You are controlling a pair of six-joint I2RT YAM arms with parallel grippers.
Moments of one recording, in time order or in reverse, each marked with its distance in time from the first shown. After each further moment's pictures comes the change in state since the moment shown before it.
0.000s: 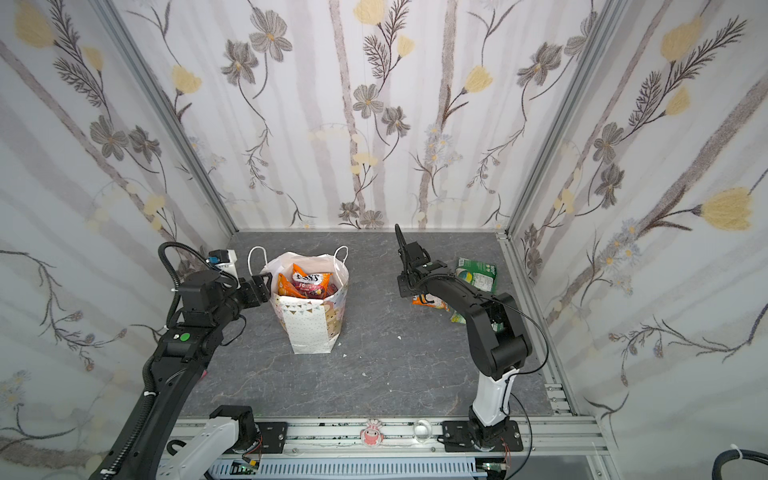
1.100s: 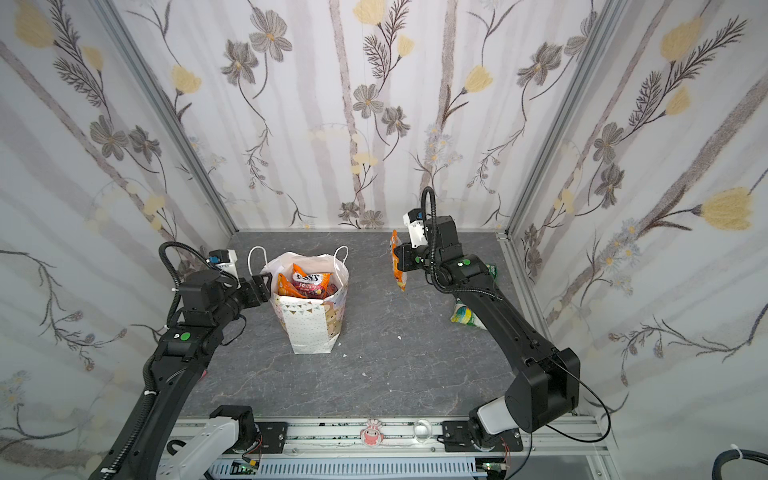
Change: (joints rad) left arm 0.000 0.004 0.000 0.000 0.000 0.000; right arm -0.018 -0.344 0.106 0.089 -0.412 0.051
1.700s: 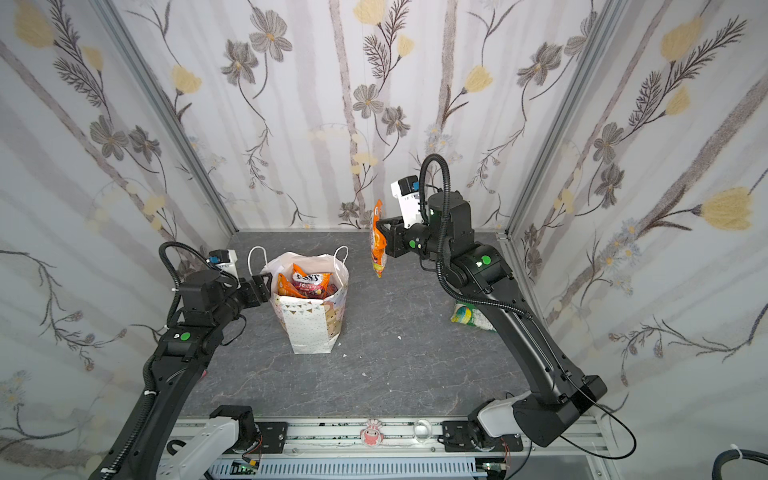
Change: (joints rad) left arm 0.000 0.000 0.000 0.000 0.004 0.000; right arm 0.160 -0.036 0.363 -0.131 0.030 -0.010
